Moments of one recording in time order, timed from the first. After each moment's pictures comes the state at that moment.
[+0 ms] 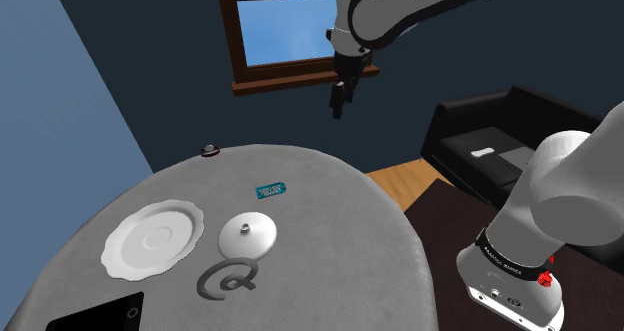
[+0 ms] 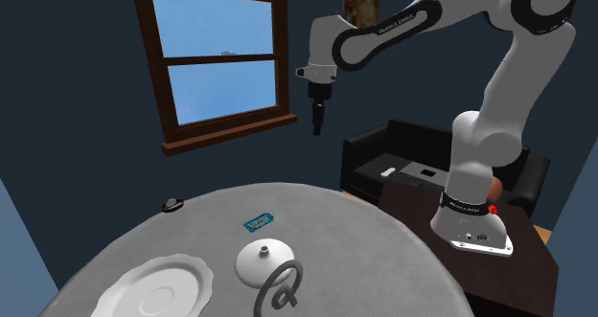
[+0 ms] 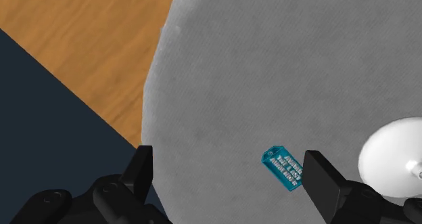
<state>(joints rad) 0.17 -0.28 -0.02 -2.31 -0.06 2.10 -0.21</state>
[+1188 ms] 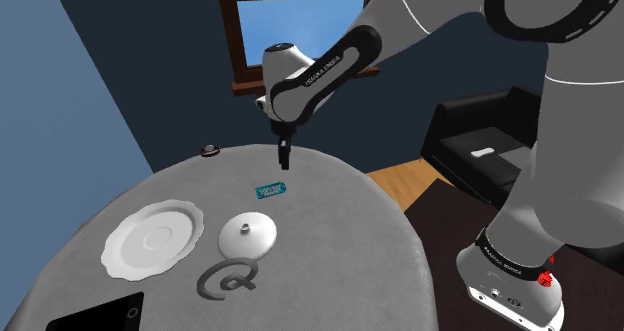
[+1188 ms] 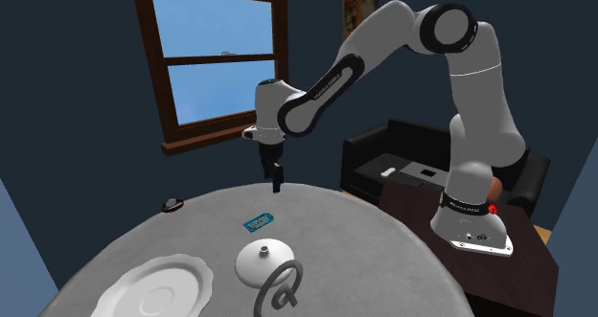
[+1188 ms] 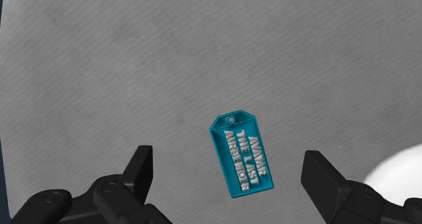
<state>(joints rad) 0.26 0.34 0.06 -1.99 -0.05 2.36 -0.49</state>
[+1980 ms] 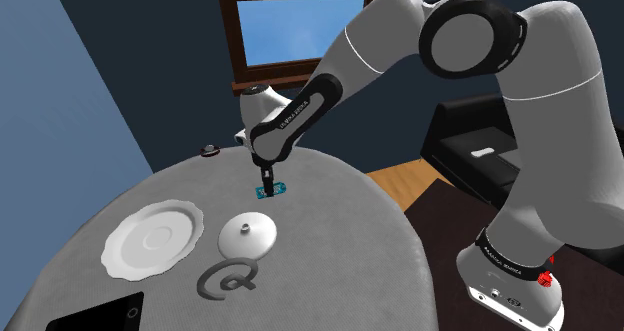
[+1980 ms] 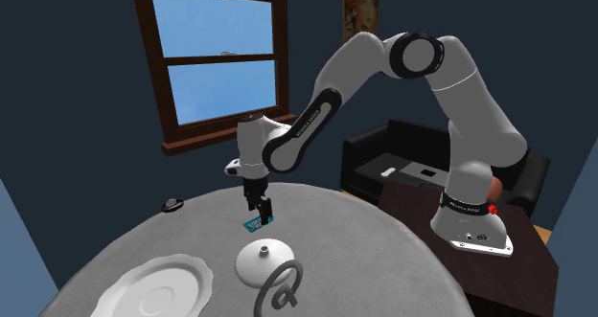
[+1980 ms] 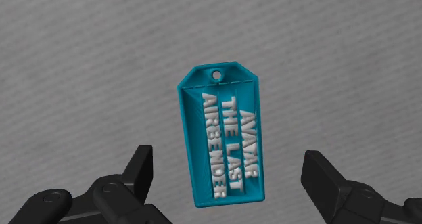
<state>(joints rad) 0.31 0.62 0.10 -1.81 -0.09 2.43 -0.57</state>
